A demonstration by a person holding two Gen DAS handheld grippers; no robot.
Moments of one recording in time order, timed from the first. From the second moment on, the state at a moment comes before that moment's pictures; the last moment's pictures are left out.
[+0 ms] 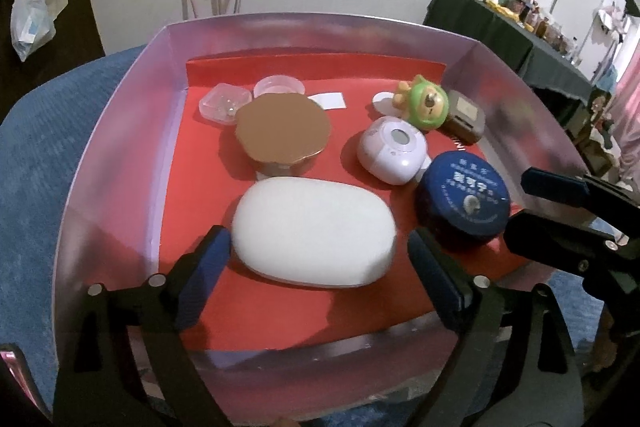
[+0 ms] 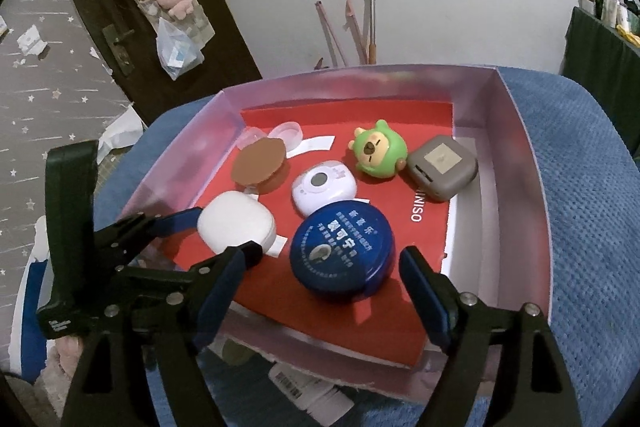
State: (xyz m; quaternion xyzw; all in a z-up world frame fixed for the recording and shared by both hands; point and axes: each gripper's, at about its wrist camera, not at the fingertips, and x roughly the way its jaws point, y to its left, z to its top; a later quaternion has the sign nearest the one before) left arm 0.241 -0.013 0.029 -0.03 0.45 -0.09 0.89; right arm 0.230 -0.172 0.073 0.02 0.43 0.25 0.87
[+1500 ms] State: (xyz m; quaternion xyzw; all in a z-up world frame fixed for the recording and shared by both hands) left arm 0.150 -0.020 0.059 -0.03 0.40 -0.10 0.91; right arm 0.132 -0.193 0.110 0.00 0.35 0.26 0.90
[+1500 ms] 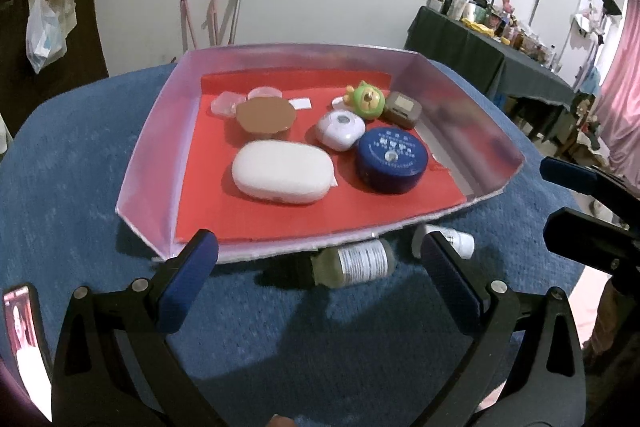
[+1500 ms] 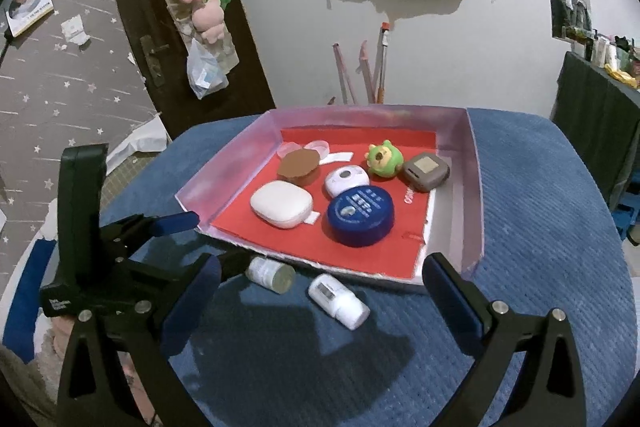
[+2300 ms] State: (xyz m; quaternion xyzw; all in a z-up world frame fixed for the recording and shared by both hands) left arm 0.157 -0.031 0.011 -0.04 0.46 -0.06 0.89; right arm 0.144 -0.182 0.038 -0.08 0.41 0.22 0.88
